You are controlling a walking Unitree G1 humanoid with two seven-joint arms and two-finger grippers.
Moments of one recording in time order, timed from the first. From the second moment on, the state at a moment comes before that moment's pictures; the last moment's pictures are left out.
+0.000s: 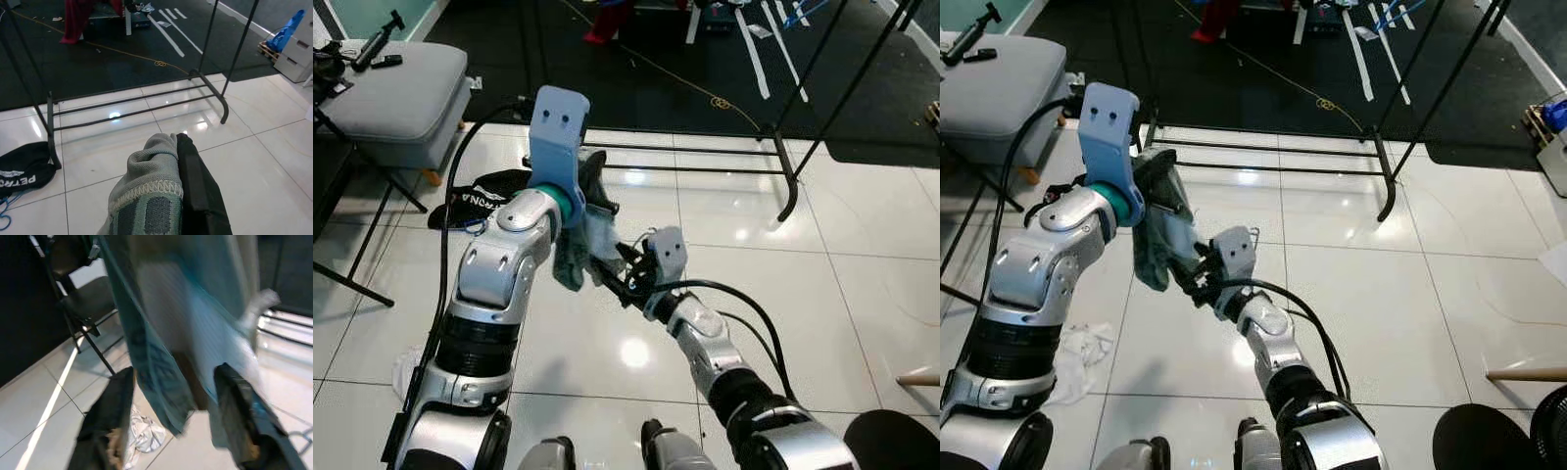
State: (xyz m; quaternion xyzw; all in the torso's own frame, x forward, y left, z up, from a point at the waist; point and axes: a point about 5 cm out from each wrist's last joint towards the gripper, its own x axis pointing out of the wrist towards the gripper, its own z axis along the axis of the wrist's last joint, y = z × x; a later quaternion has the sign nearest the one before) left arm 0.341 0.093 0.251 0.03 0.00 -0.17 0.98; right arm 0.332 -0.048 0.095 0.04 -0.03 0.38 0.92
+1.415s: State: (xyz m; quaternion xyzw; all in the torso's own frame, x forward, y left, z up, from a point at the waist) left arm 0.324 0.070 0.272 0.01 0.00 -0.24 0.97; right arm 0.348 -0.032 0.119 -0.04 -0.02 0.43 0.90
